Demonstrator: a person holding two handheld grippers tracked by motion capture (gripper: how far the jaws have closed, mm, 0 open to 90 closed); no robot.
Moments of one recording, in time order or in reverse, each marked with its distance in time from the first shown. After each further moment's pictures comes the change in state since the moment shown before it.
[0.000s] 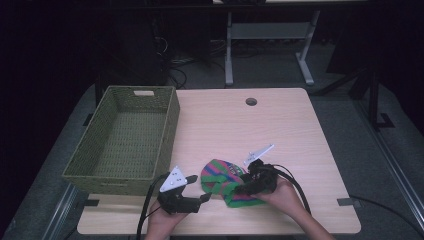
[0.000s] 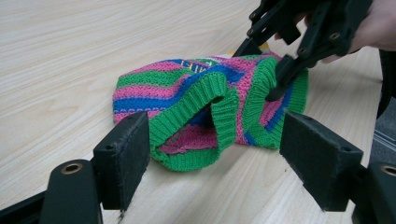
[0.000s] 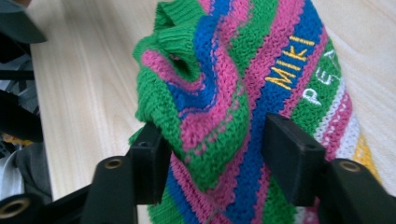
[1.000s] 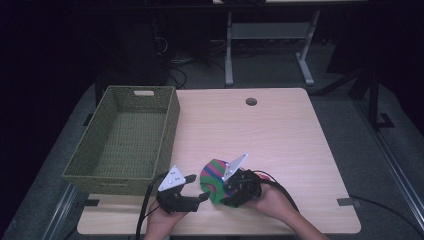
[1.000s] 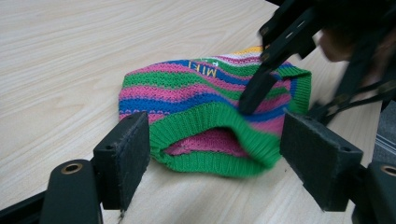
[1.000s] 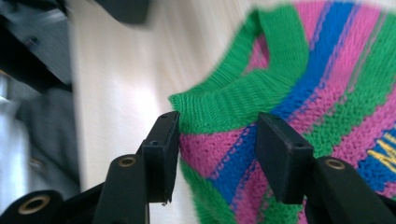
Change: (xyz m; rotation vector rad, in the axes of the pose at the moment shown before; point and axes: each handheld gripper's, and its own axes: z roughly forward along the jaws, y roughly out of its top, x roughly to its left) left arm 0.002 0.000 -0.002 -0.004 0.007 -0.018; right arm 0.047 0.026 0.024 0.122 0.009 -0.300
